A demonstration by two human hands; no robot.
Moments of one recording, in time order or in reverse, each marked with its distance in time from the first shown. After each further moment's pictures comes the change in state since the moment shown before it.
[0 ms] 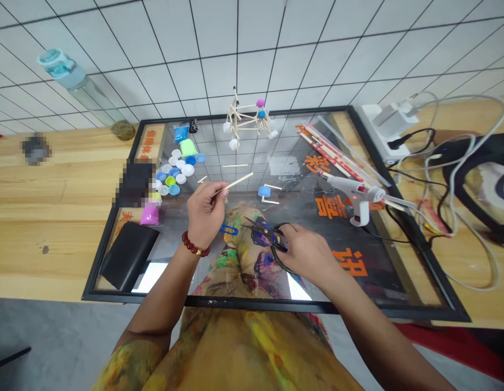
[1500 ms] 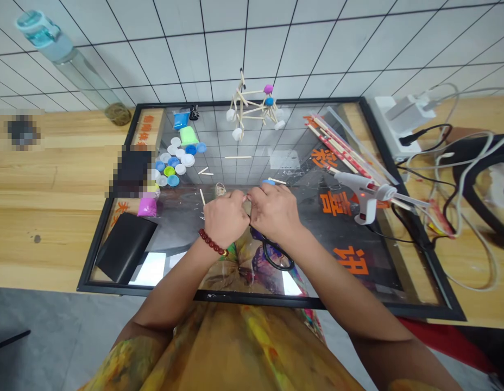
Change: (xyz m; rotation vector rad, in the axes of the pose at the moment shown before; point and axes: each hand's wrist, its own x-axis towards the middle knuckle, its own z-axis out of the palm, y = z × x) left_hand -0.017 0.015 0.026 0.685 -0.350 -0.091; right_hand 0.076 -0.049 -0.005 -0.014 0.333 -0.196
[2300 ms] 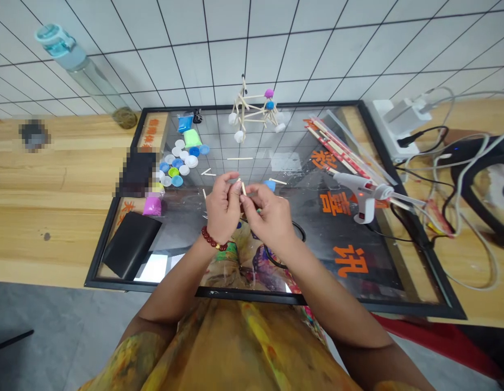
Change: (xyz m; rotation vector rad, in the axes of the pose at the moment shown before) left_hand 0.005 -0.010 0.010 -0.749 0.402 0.037; right_hand -0.012 -0.028 -0.008 0.681 0.094 0.241
